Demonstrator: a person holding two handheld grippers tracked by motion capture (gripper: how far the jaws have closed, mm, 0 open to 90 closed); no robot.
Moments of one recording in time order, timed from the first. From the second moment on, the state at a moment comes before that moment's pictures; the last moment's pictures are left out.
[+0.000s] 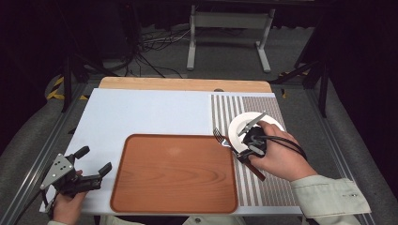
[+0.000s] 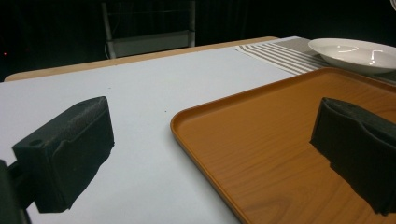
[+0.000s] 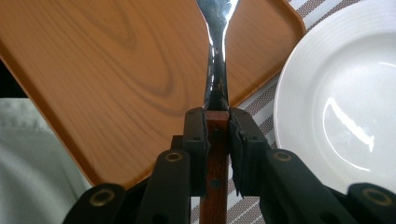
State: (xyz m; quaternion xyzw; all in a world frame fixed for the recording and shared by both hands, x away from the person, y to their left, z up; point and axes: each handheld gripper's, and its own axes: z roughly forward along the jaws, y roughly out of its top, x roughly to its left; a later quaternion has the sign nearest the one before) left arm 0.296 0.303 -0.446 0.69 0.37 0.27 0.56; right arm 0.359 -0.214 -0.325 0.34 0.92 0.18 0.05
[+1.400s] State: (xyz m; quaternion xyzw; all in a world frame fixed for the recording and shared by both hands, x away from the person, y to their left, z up) left arm 0.296 0.304 -0.445 0.69 0.37 0.27 0.56; right arm 0.367 -0.155 -0.385 0.51 0.85 0.16 -0.04
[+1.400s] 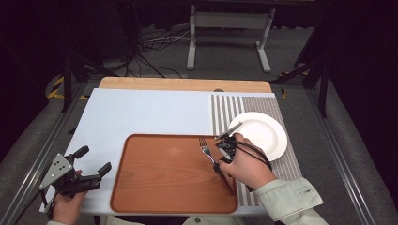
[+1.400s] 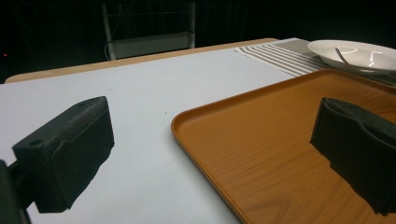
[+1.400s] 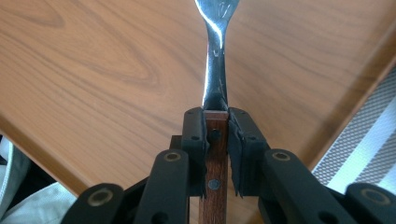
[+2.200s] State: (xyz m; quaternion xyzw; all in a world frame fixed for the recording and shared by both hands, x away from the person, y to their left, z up) left arm 0.296 0.304 -0.445 0.69 0.37 0.27 0.56; right arm 0.368 -0.145 -0.411 0.54 0.83 0.11 -0.06
